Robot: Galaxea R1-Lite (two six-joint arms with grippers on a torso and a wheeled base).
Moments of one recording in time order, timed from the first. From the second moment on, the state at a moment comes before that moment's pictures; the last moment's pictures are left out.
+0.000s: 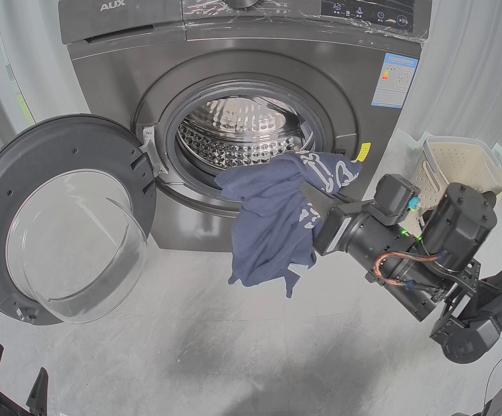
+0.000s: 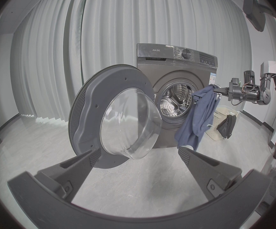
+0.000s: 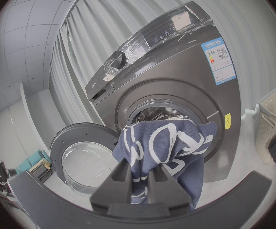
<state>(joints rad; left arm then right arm) 0.00 0.02 -0.02 0.00 -0.01 0.01 0.80 1.79 -0.67 -1.33 -0.20 0.23</state>
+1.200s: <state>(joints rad) -0.11 0.75 -0.19 -0.43 -0.47 0.05 0.82 1.91 -0.84 -1.41 -0.20 0.23</state>
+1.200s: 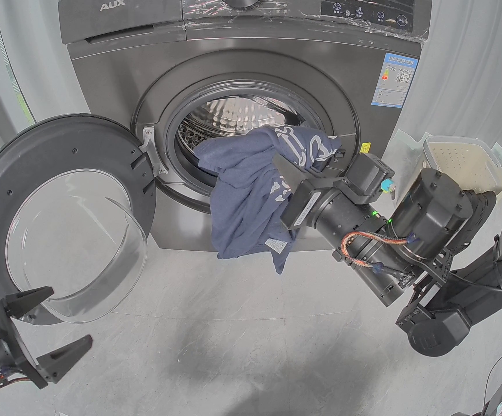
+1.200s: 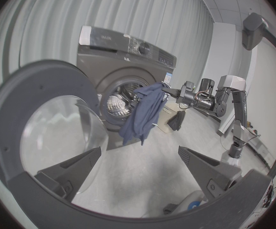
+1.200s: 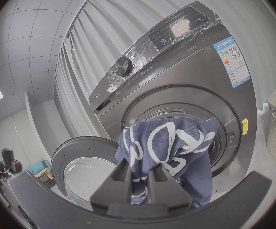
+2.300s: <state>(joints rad) -0.40 1.77 -0.37 -1.13 -0.44 -0.06 0.82 1.92 -0.84 -1.42 -0.20 0.23</state>
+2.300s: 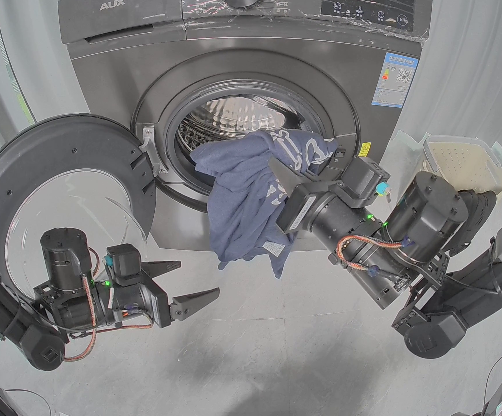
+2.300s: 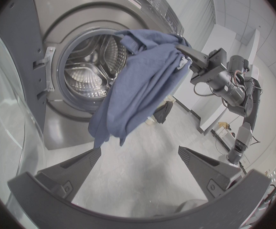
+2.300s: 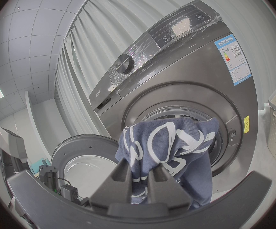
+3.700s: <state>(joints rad) -0.45 2.21 -0.74 -1.40 -0.36 -0.18 0.84 1.93 -0.82 -1.44 -0.20 0.23</state>
